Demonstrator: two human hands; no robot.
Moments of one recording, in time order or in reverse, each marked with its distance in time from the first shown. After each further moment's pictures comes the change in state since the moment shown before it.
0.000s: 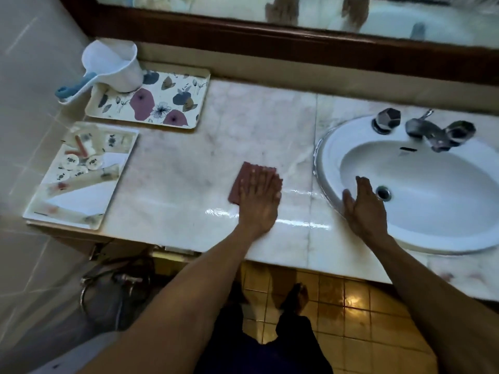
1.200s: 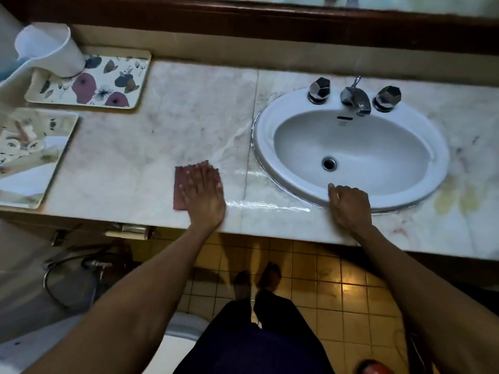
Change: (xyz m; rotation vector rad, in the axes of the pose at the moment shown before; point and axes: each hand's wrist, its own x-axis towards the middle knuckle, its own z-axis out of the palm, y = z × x) left_hand -0.053 0.068 0.030 0.035 -0.021 -0.401; right_hand -0.045 0.149 -0.042 -0.208 -0.080 0.024
